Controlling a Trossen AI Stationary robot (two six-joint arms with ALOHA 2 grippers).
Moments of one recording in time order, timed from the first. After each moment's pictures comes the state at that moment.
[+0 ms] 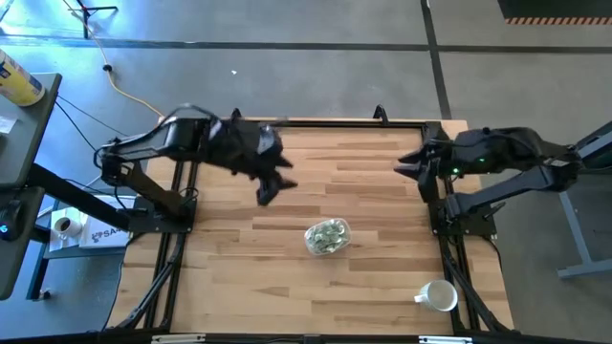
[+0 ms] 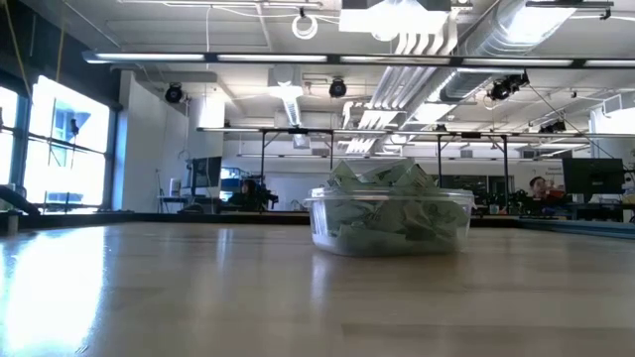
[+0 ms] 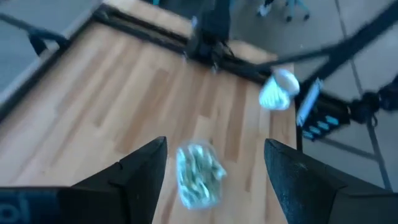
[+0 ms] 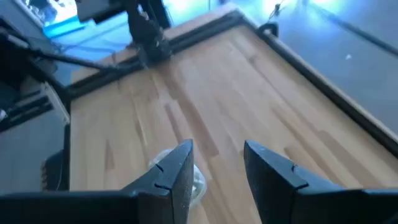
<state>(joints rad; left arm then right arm) -0.05 1.49 1.94 -1.05 -0.07 -0.38 0.11 0.97 1.46 -1.07 0.29 0.49</state>
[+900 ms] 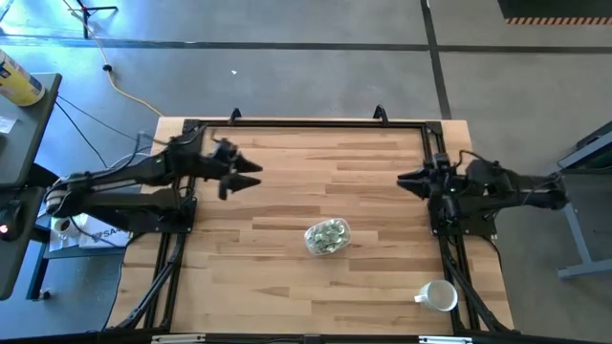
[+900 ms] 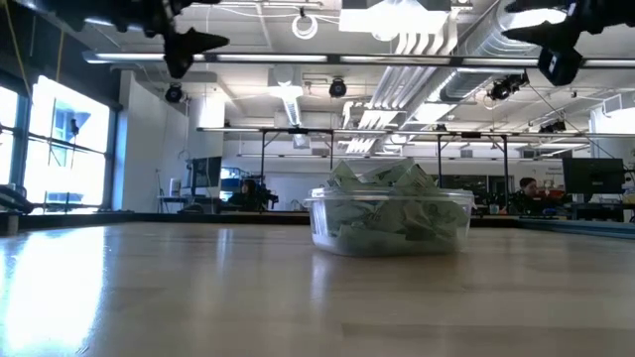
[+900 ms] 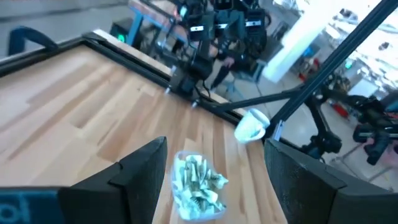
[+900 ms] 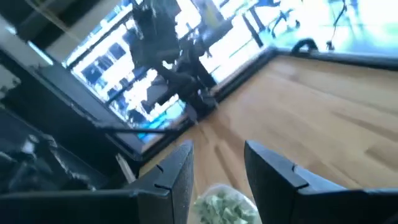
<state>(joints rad) 0.32 0.73 0.59 -0.02 0.36 -0.45 0.08 0.26 0.49 -0.33 0.21 0.70</state>
